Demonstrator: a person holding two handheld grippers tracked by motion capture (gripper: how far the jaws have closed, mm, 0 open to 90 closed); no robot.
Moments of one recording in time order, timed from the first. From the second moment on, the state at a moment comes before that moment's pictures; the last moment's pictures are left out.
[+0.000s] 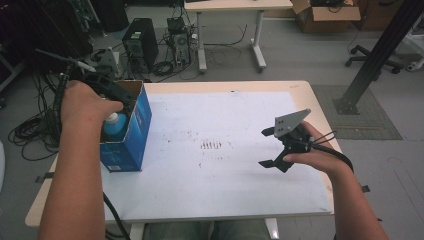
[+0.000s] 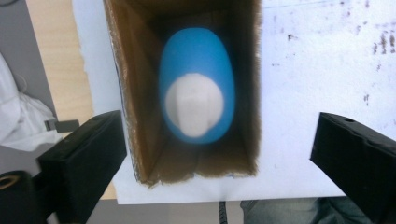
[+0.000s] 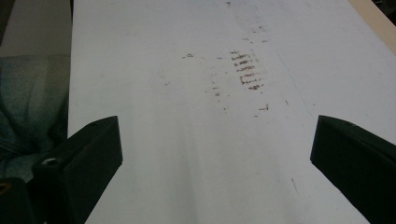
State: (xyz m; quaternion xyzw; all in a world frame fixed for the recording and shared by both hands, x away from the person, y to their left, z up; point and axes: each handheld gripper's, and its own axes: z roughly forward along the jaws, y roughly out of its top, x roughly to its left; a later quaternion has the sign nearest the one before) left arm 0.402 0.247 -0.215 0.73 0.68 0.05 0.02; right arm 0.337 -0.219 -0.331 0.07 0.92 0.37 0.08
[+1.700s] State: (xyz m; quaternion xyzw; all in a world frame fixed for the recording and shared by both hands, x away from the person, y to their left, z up) left arm 0.360 0.103 -0.188 0.97 0.23 0.01 0.06; right arm 0.327 -0.201 -0.255 0.03 0.96 0.26 0.09
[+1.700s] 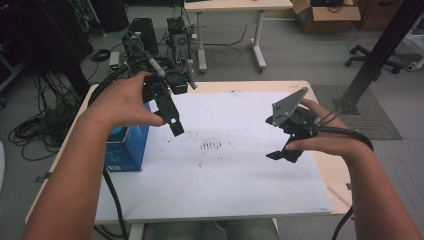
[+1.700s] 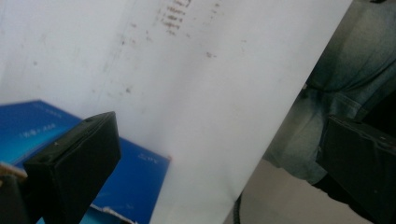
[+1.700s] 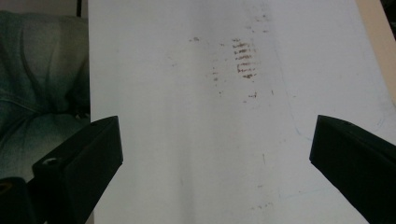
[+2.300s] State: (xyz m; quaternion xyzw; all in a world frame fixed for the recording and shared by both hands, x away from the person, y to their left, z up) left arm 0.372 0.072 -0.229 0.99 0.12 0.00 0.00; right arm 0.352 -0.186 -0.281 0.02 0.98 0.18 0.06
